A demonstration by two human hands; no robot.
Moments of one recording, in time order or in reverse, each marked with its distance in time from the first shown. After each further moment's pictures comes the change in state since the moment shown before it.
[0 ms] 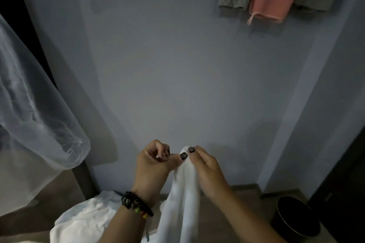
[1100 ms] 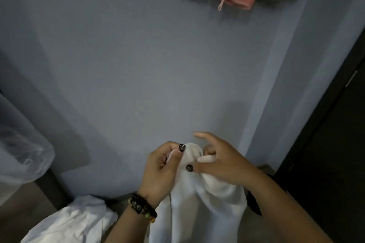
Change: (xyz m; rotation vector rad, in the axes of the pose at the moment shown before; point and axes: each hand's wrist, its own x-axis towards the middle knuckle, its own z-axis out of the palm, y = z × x) left_hand 0.003 -0.028 0.031 0.303 -0.256 0.062; right_hand -0.013 -0.035 -0.070 -0.501 -0.078 0.123
